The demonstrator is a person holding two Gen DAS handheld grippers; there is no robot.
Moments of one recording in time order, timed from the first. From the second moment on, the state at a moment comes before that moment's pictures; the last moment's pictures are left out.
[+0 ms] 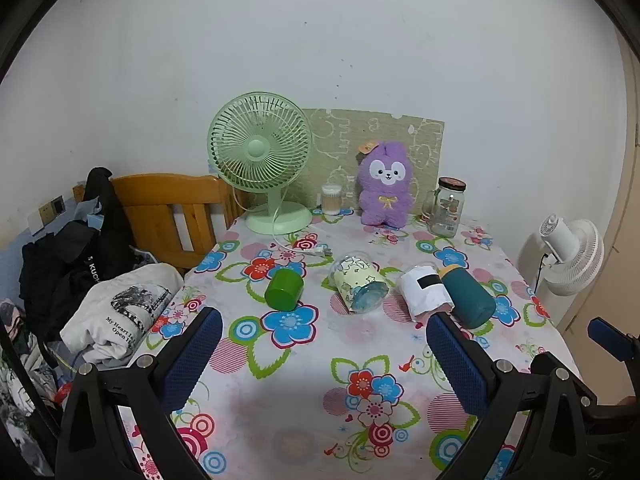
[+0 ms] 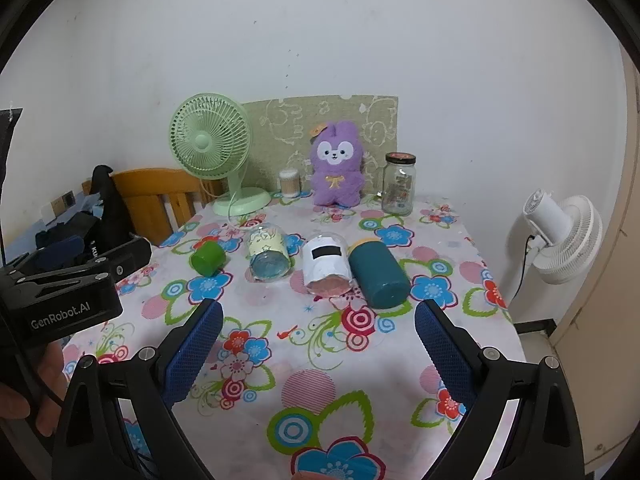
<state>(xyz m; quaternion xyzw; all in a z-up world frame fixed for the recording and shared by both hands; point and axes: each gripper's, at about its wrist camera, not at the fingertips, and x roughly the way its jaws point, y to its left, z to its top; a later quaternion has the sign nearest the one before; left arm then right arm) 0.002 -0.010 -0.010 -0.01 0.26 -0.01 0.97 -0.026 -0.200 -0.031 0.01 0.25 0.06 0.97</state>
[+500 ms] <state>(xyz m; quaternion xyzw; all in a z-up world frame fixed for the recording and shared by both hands) 0.004 -0.010 -0.009 -0.01 0.26 -0.01 0.96 -0.028 -0.199 -0.030 0.00 0.25 0.05 0.97</state>
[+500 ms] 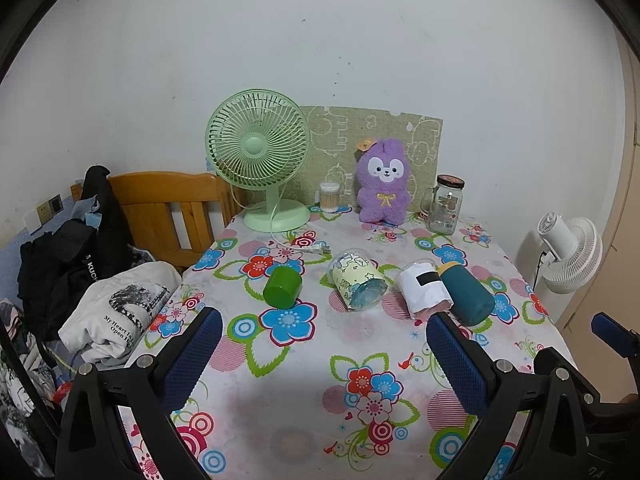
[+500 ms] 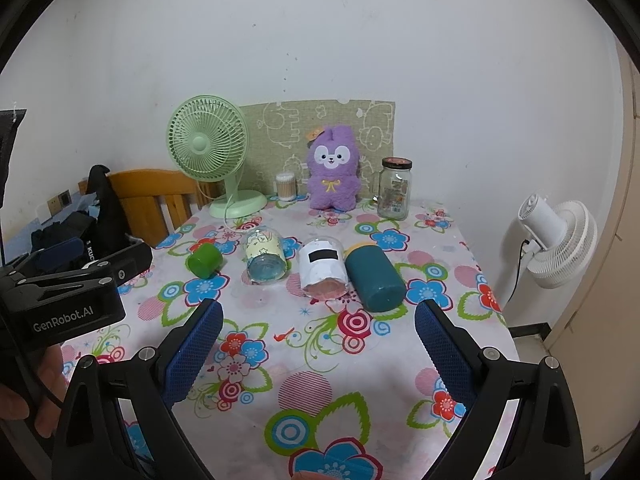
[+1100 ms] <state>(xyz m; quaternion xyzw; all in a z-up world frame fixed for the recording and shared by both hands) 0.001 -0.009 -0.009 -0.01 0.27 -0.01 0.96 -0.031 -0.199 -0.027 0.00 0.25 0.05 0.97</state>
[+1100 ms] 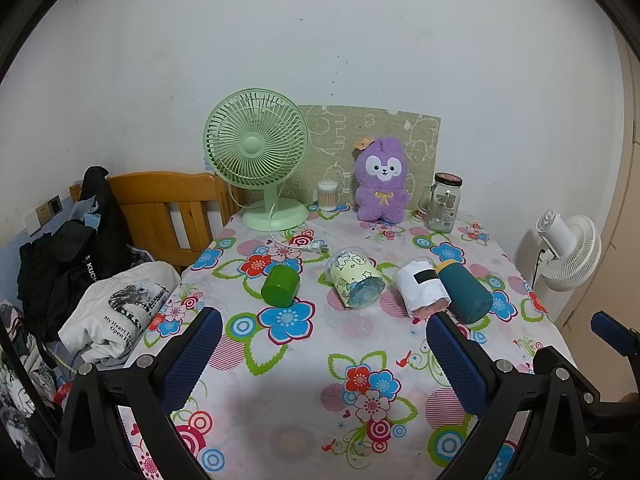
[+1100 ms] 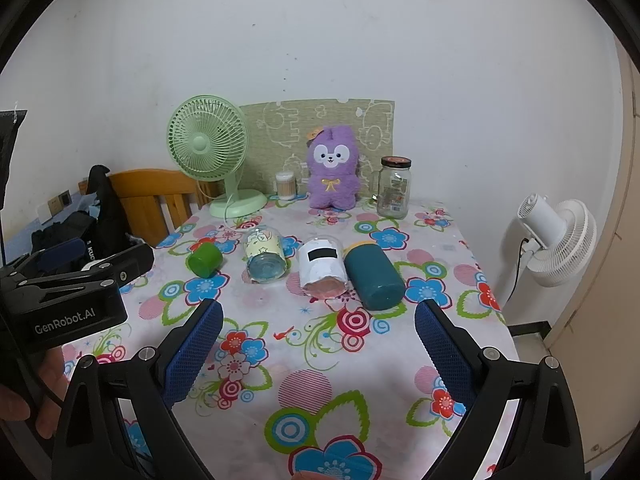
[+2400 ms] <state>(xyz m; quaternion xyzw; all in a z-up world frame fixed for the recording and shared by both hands) 0.056 -0.013 -0.027 0.01 0.32 -0.03 0.95 0.026 -0.196 -0.039 0.00 0.29 0.05 0.96</state>
